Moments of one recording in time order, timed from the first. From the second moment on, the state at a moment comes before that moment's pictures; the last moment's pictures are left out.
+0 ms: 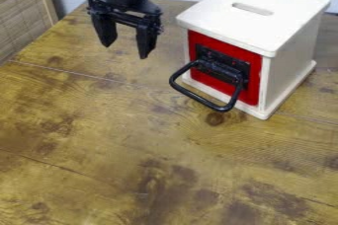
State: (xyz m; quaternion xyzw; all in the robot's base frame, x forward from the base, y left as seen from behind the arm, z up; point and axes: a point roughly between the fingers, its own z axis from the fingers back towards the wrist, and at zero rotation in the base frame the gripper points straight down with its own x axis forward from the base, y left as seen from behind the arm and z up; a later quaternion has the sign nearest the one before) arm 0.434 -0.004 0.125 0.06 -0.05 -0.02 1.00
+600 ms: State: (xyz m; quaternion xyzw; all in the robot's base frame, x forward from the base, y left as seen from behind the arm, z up) arm 0.418 0.005 0.123 0.05 -0.06 -0.04 1.00
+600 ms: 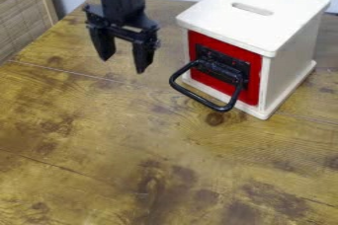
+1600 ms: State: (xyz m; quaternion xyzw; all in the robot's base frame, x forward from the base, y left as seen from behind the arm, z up) arm 0.429 0.039 0.128 0.03 -0.08 -0.12 0.99
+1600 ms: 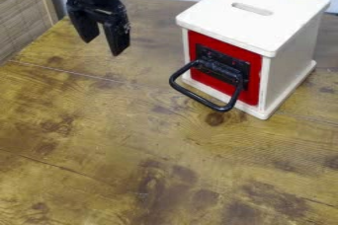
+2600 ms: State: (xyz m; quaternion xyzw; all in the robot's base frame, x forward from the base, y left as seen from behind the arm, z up) arm 0.442 0.019 0.132 0.03 -0.07 -0.17 0.98
